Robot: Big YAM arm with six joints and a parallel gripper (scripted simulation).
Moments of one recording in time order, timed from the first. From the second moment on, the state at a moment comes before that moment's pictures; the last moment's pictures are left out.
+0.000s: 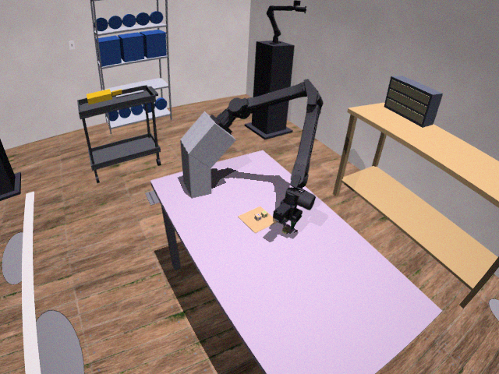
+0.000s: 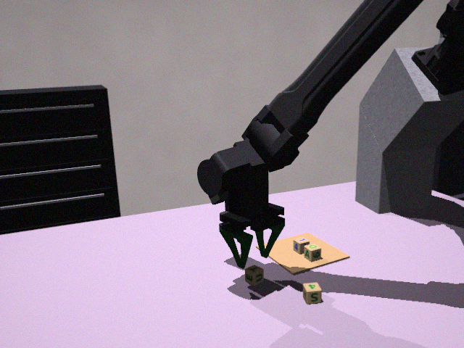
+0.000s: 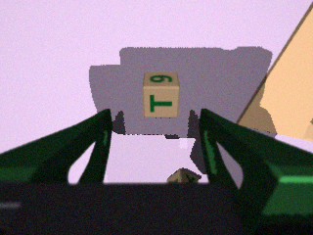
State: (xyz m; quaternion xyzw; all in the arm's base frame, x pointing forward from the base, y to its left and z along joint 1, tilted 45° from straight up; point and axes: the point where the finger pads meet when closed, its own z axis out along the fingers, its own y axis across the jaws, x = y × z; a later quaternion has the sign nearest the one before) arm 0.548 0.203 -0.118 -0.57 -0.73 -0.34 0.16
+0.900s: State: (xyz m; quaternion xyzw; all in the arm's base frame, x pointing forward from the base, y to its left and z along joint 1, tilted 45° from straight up) arm 0.548 0.204 -0.119 -0.57 -0.73 -0.34 0.16
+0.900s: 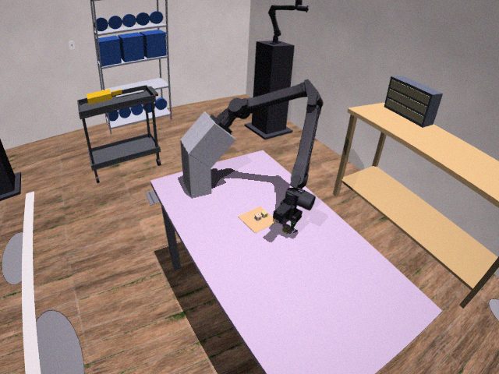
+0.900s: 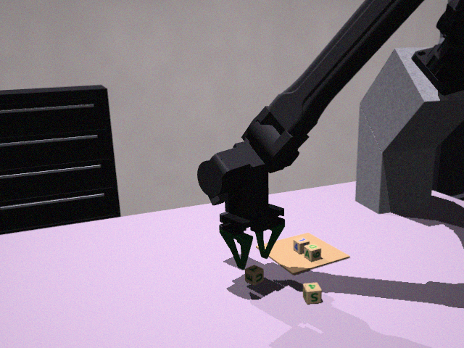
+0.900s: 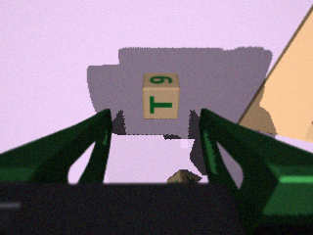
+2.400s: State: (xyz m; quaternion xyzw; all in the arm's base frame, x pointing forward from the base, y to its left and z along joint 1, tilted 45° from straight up) arm 0.547 0.204 -0.120 -0.57 -0.73 -0.34 0.16
